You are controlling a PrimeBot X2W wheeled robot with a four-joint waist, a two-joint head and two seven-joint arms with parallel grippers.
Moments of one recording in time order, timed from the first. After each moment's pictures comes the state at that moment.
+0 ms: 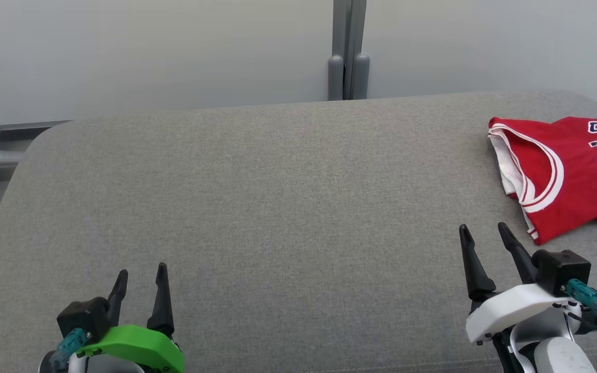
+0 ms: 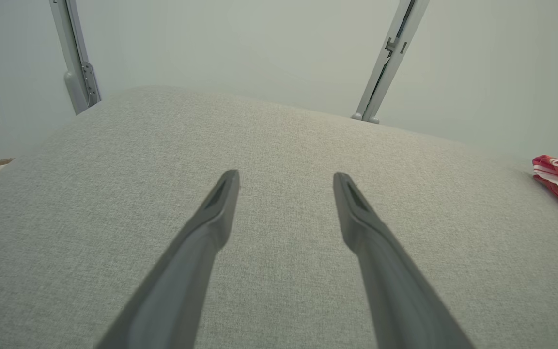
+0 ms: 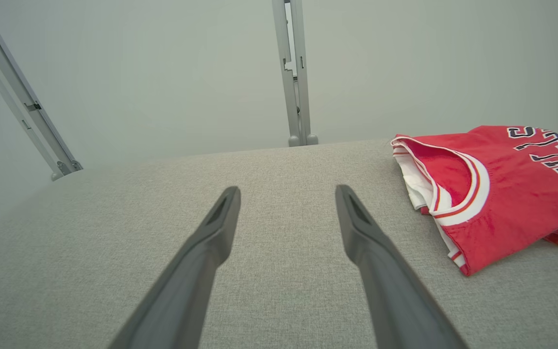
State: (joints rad) left arm -0.07 0.34 -0.45 0.21 -0.72 0.24 -0.23; right arm -0.02 -0.05 0.01 0.08 0.19 0.13 -0.06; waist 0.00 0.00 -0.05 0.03
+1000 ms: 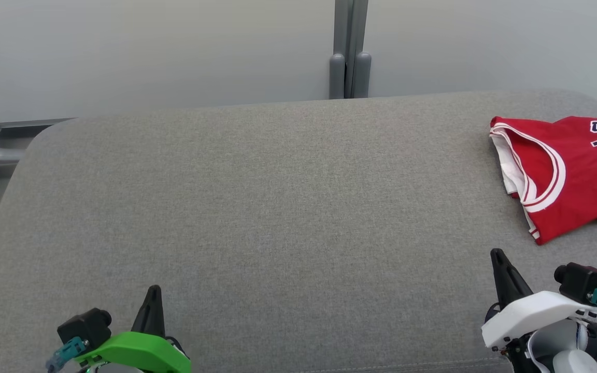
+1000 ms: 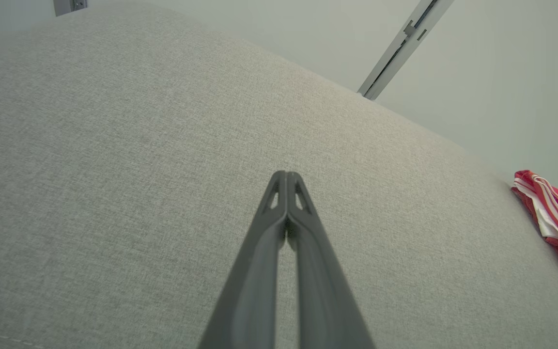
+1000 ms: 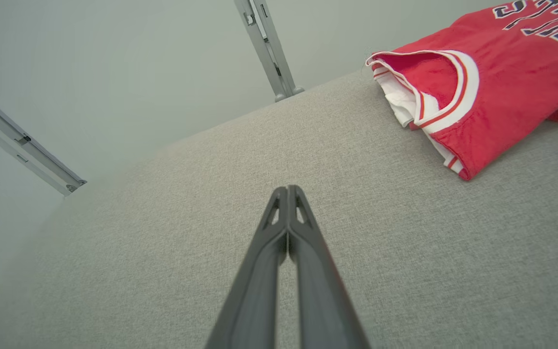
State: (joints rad) left arm -0.05 0.28 -0.42 0.28 -0.88 0.18 -0.20; right arm -0.01 -0.04 -0.05 0.16 0.41 0.13 0.01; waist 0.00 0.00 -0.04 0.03
